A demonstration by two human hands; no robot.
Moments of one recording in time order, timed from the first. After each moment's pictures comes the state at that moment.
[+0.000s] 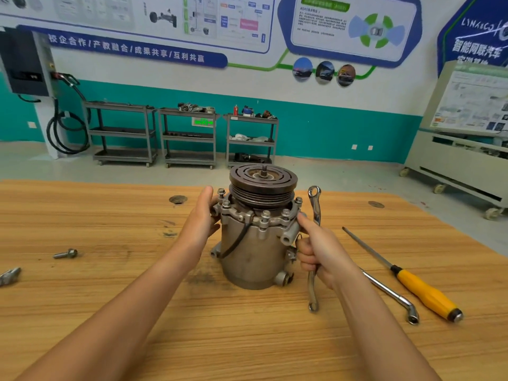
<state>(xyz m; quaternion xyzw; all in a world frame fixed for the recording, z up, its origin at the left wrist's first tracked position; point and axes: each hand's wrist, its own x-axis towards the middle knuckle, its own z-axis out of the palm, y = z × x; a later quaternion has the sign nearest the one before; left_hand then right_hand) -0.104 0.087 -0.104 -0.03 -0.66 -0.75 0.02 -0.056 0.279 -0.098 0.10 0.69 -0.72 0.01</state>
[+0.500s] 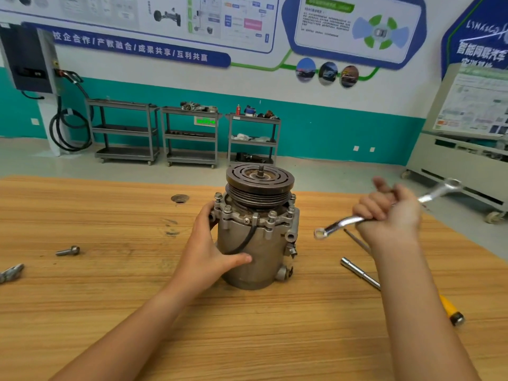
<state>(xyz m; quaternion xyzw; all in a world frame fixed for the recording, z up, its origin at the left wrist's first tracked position) -0.082 0.078 -0.145 -0.15 -0.81 -0.55 0.16 -0.051 0.327 -0.037 0.04 0.29 -0.94 -0.19</state>
